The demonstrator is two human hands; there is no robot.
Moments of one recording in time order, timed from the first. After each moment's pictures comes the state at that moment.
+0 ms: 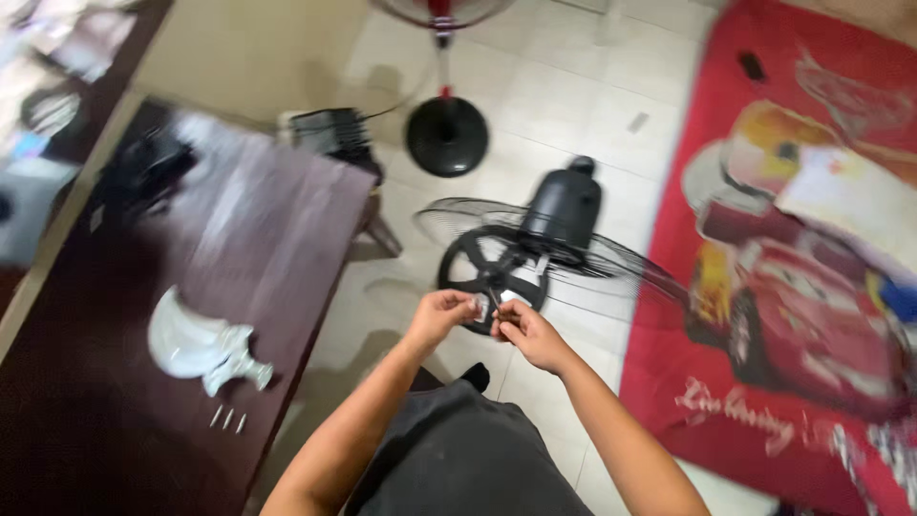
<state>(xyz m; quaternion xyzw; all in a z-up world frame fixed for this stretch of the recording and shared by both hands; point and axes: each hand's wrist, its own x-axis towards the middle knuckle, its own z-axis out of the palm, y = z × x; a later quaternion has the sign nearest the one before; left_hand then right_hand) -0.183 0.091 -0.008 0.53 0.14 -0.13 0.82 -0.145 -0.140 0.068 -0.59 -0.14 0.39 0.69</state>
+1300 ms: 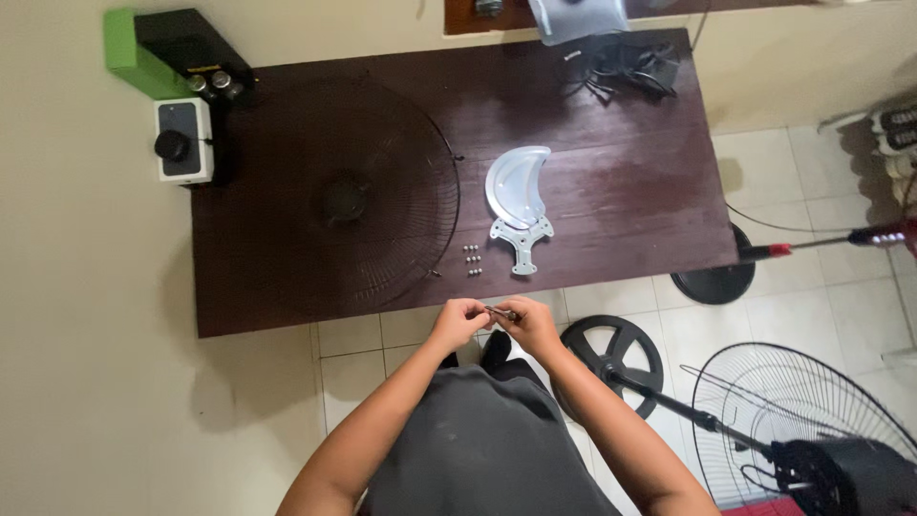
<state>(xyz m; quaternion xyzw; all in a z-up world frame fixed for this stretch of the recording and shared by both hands) -0.573 0.282 -0.051 0.50 0.42 0.24 0.72 -0.385 0.242 0.036 -0.62 -0.63 0.35 0.32</state>
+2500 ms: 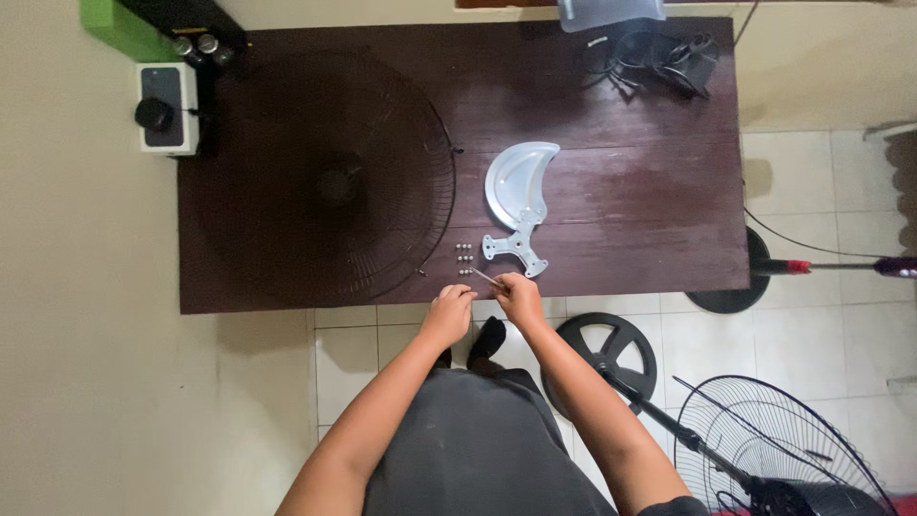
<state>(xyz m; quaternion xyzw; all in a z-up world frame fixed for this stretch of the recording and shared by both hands) -0.549 0.292 -0.070 0.77 0.51 0.18 0.34 -0.347 0.301 -0.072 -0.67 -0.61 0.31 0.28</state>
